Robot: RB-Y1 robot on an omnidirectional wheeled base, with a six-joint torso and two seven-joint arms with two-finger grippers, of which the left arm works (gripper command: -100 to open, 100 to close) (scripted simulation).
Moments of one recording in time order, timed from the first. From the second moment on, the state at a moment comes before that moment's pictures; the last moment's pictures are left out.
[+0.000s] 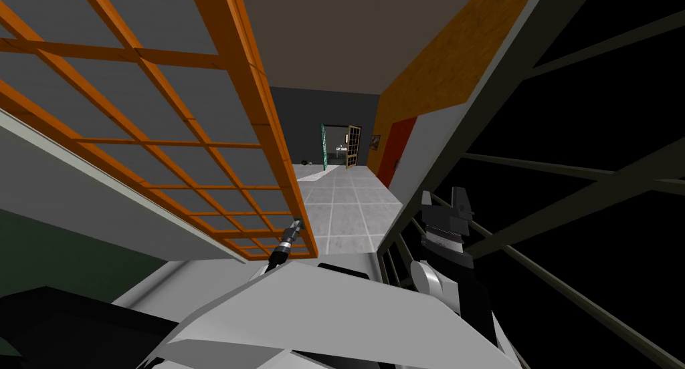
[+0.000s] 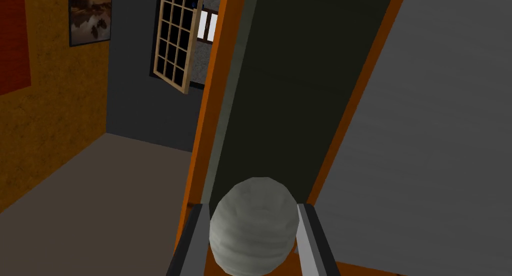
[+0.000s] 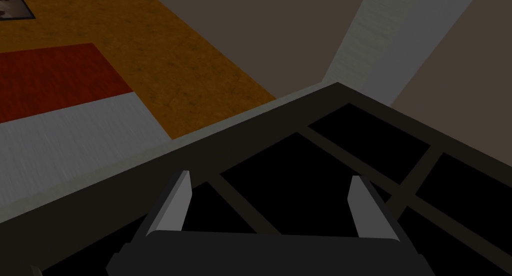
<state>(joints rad) 0.13 0.18 0.30 -0.79 -0.20 -0.89 -0.98</state>
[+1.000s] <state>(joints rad) 0.10 0.19 0.30 -0.76 -0.16 -0.90 -0.75</state>
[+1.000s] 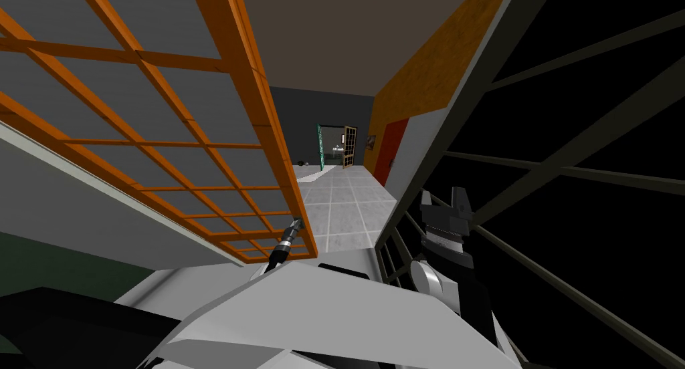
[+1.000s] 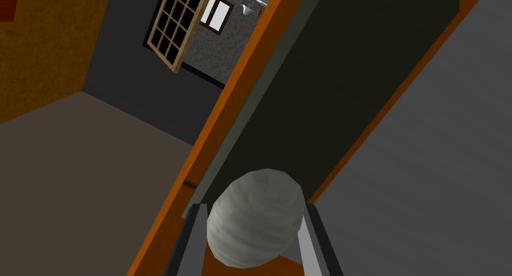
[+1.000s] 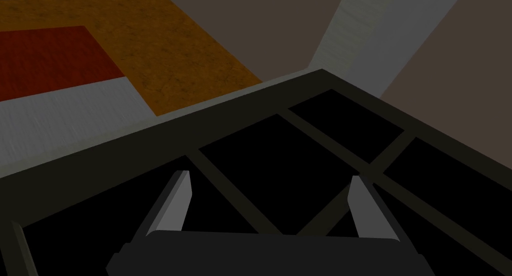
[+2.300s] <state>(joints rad) 0.08 0.20 0.30 -0.73 -0.10 -0.89 -0.44</state>
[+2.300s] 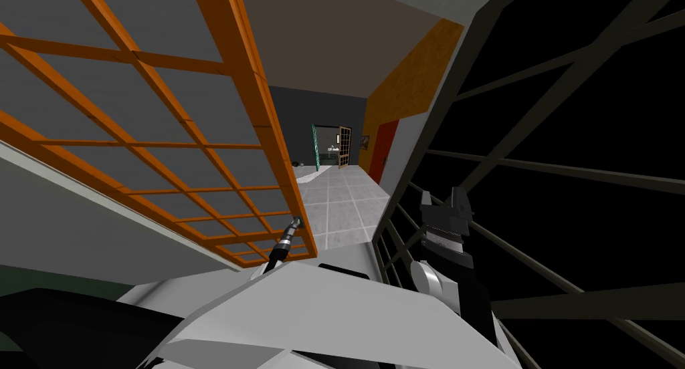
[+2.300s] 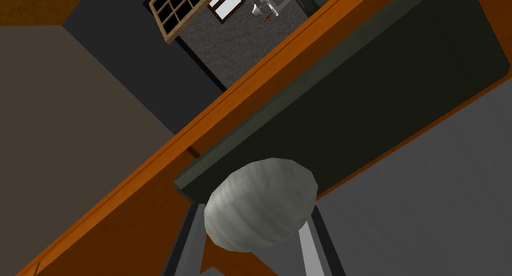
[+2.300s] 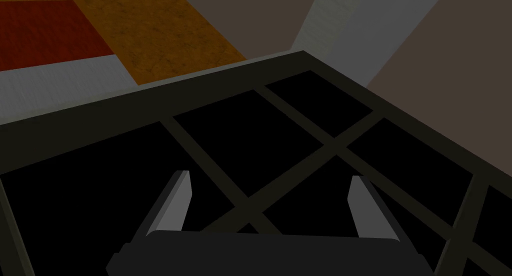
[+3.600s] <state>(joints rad) 0.03 0.21 0.31 -0.66 -0.03 -0.91 -0.14</state>
